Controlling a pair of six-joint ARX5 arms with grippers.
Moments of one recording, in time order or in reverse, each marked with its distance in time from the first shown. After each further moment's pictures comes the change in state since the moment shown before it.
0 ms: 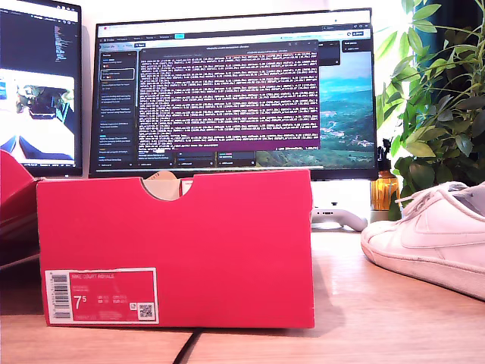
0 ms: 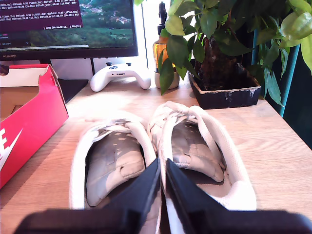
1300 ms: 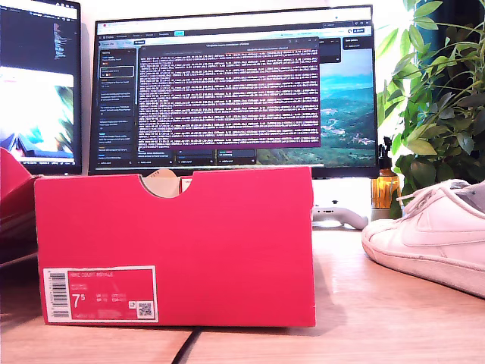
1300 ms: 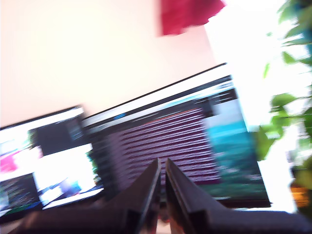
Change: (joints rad) left arm -0.006 0.127 0.446 -0.137 0.477 0.066; right arm 0.000 0.087 0.326 0.275 -0.396 0.370
